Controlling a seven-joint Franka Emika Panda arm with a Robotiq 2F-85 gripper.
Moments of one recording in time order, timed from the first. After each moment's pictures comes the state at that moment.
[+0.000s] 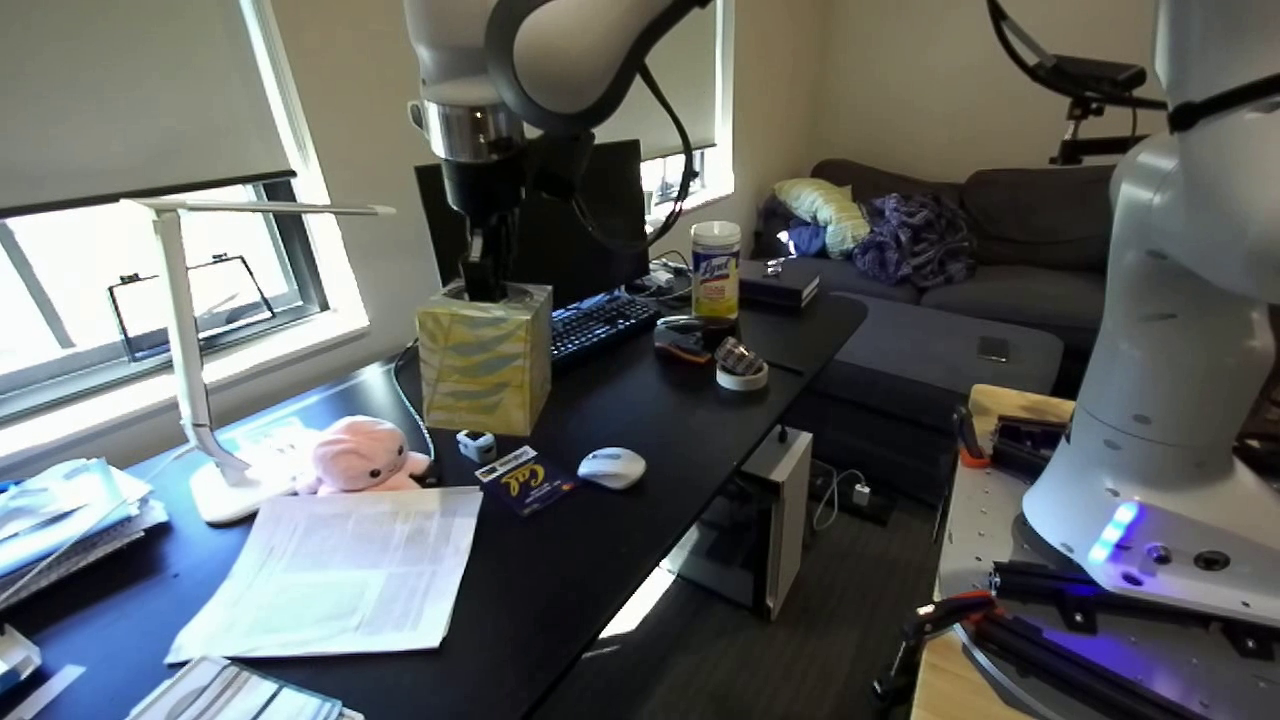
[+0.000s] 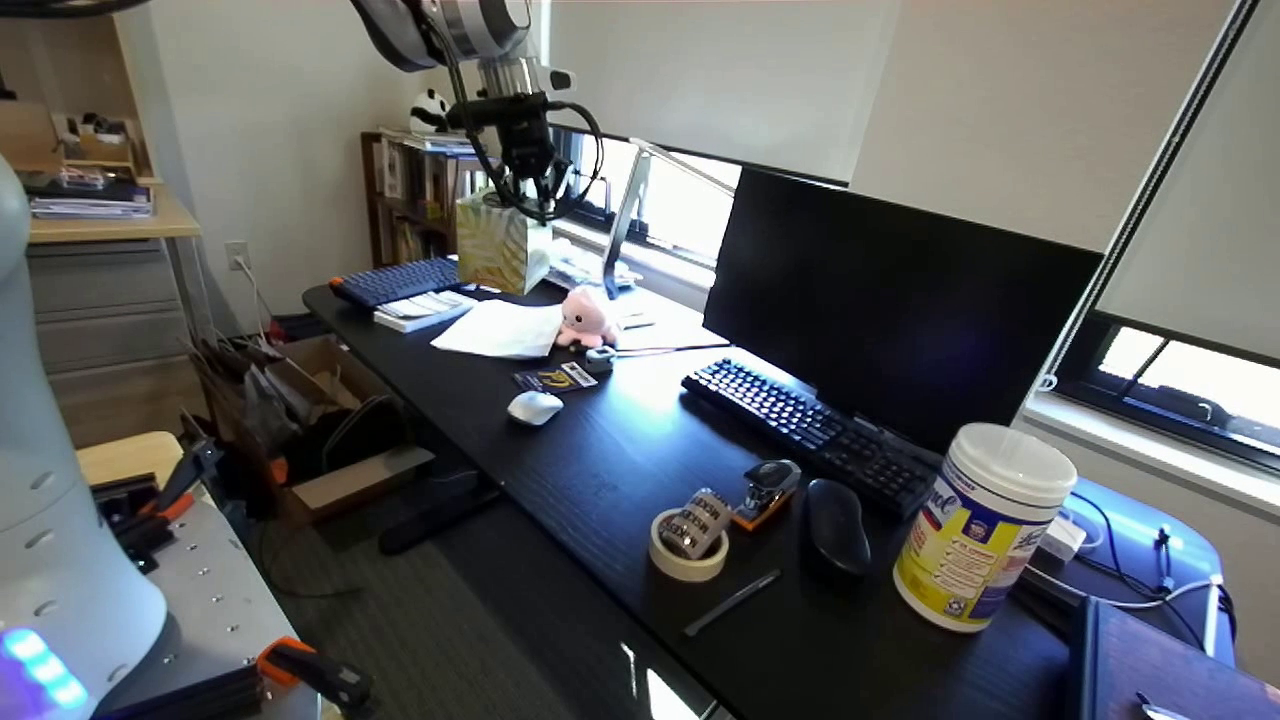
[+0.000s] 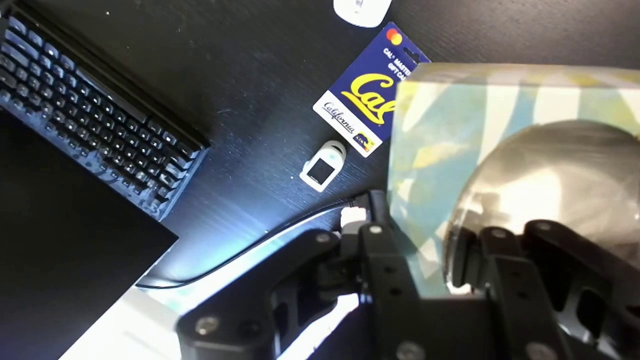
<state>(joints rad) 0.23 0.23 0.16 -1.89 -0.35 2.26 0.12</state>
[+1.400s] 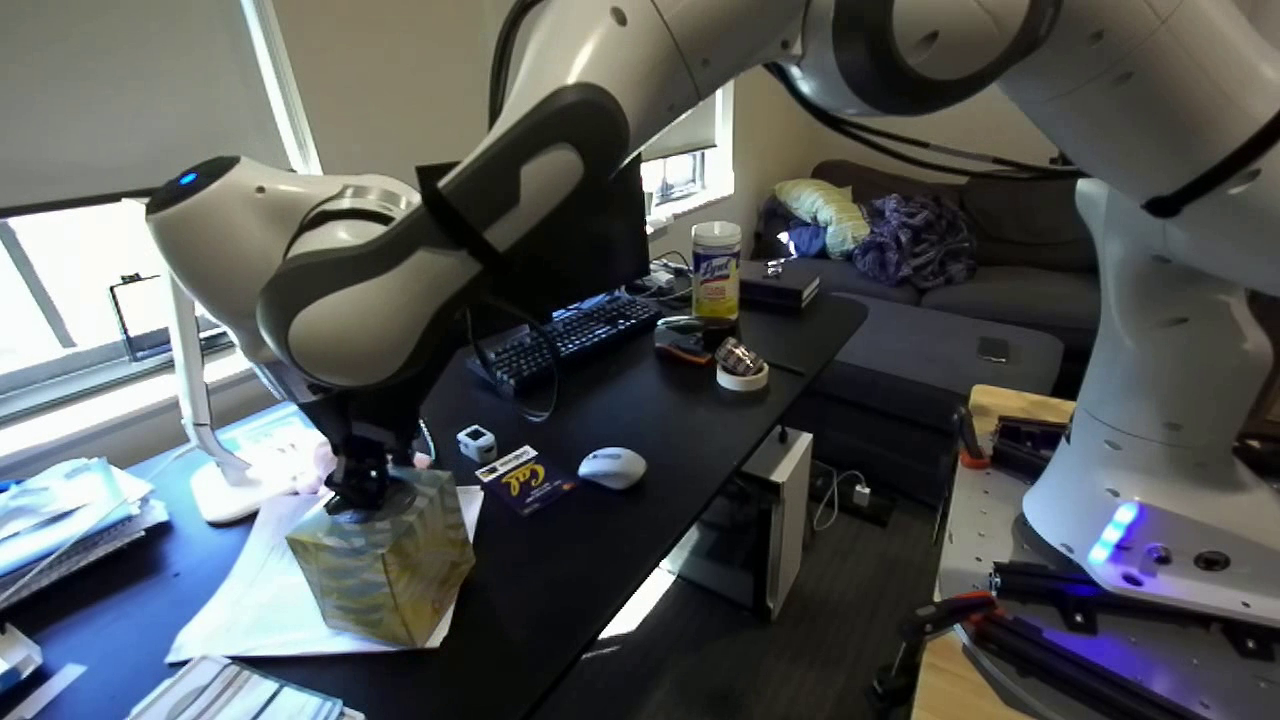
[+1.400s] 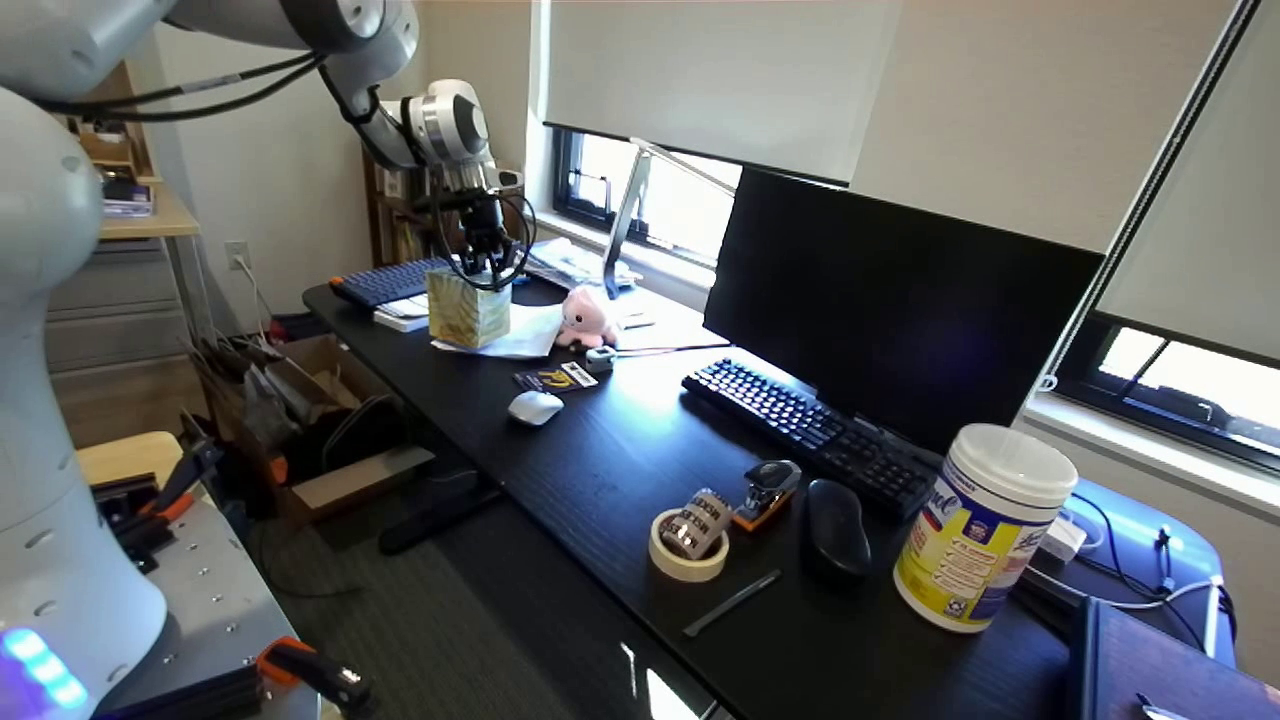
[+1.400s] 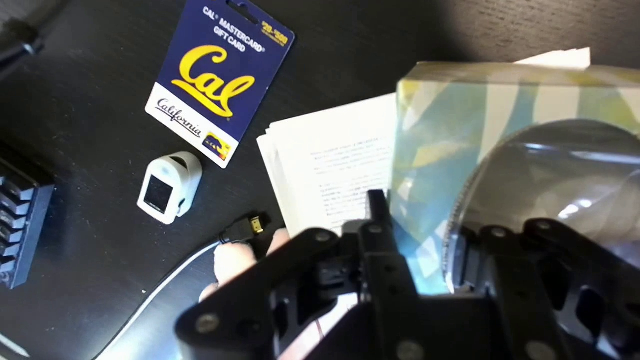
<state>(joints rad) 0.58 0.89 0.02 -1.21 -0.35 1.99 0.46</state>
